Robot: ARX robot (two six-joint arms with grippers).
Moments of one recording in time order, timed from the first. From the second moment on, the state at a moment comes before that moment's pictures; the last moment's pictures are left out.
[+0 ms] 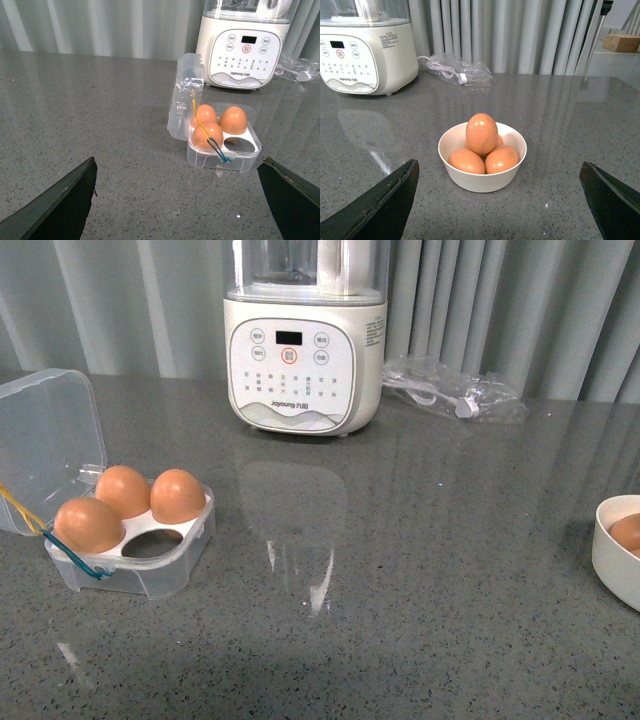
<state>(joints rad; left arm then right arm) 0.00 0.00 0.03 0.00 0.00 0.00 0.00 0.00 0.00 0.00 0.00 -0.01</state>
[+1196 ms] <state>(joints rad) 0.00 0.00 0.03 0.00 0.00 0.00 -0.18 0.92 0.28 0.58 -0.02 -0.05</state>
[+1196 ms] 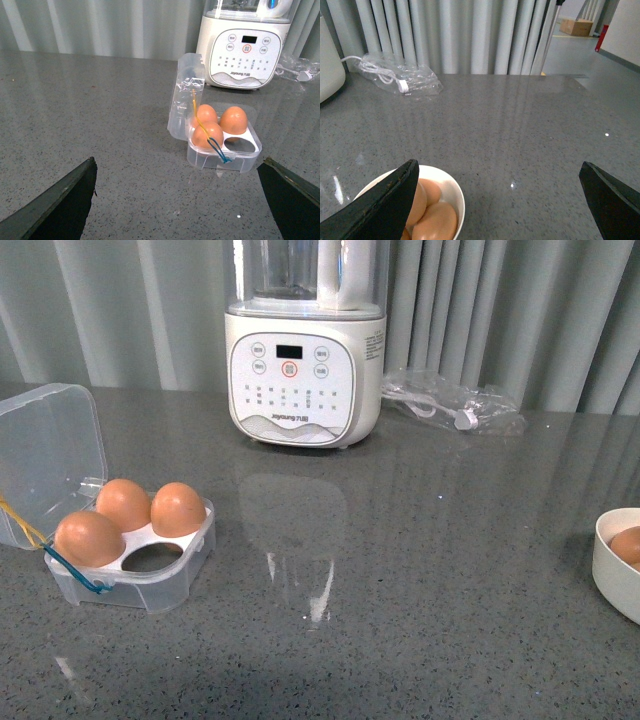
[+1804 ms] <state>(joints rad) 0.00 0.00 0.03 0.00 0.00 0.00 -0.07 1.41 0.50 0.58 -0.24 -0.18</state>
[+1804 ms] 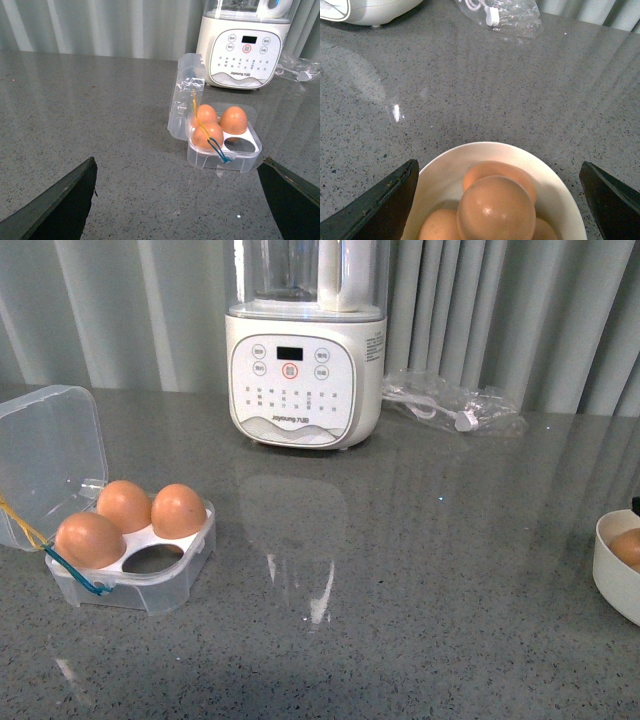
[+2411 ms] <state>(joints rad) 0.00 0.00 0.03 0.00 0.00 0.00 -0.13 1.48 0.45 0.70 -0.30 -0.15</state>
